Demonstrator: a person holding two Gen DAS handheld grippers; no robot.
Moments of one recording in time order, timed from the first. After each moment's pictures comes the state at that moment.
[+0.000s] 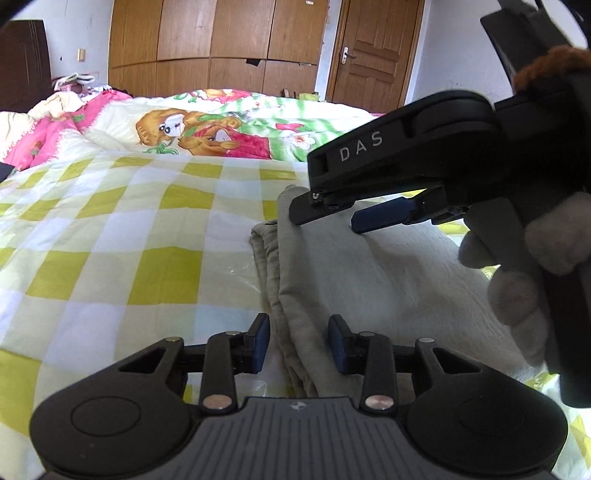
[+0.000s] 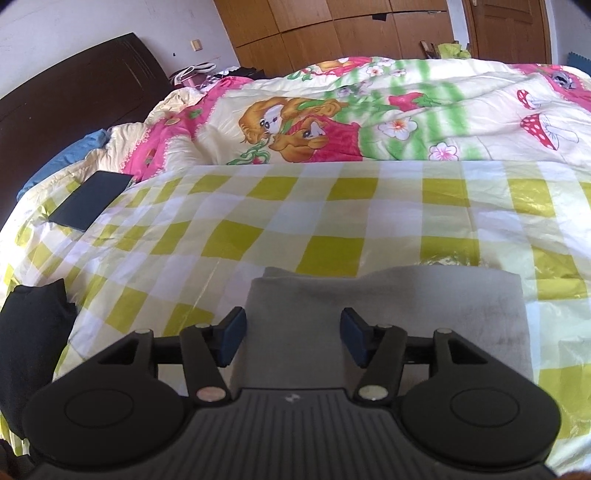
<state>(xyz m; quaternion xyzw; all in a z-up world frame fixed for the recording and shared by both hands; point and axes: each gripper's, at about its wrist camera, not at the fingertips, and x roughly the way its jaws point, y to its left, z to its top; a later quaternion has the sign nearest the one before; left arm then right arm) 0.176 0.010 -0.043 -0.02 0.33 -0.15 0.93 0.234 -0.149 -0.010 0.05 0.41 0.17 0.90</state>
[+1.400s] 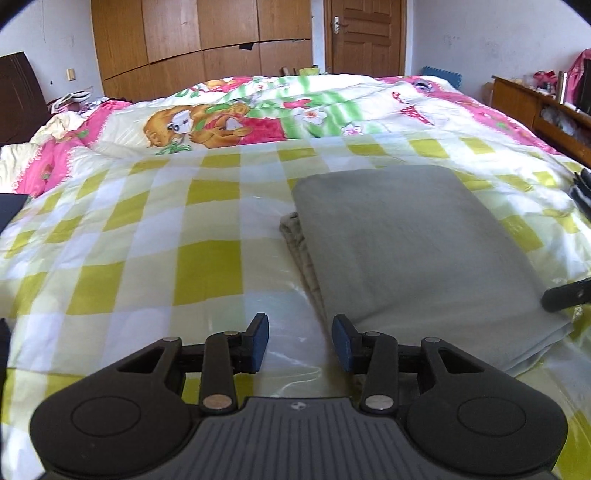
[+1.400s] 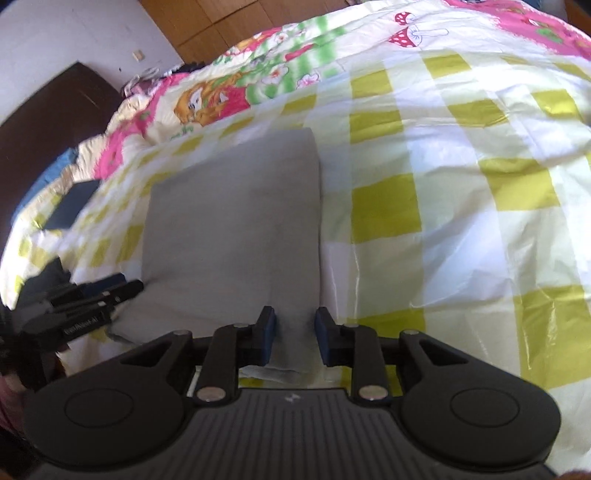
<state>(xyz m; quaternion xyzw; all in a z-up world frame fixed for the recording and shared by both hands) 0.179 0.018 -0.036 0.07 0.37 -0.12 0.92 0.119 -0.317 -0.032 0.21 0.44 0.14 0.86</state>
